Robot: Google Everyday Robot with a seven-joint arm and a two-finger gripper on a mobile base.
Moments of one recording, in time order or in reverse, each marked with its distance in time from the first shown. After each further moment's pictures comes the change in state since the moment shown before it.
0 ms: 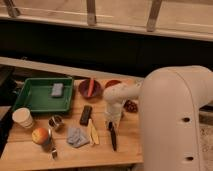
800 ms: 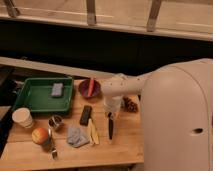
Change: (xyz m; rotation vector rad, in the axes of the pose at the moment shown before) arm -0.031 0.022 -0.063 0.007 -0.195 -0.090
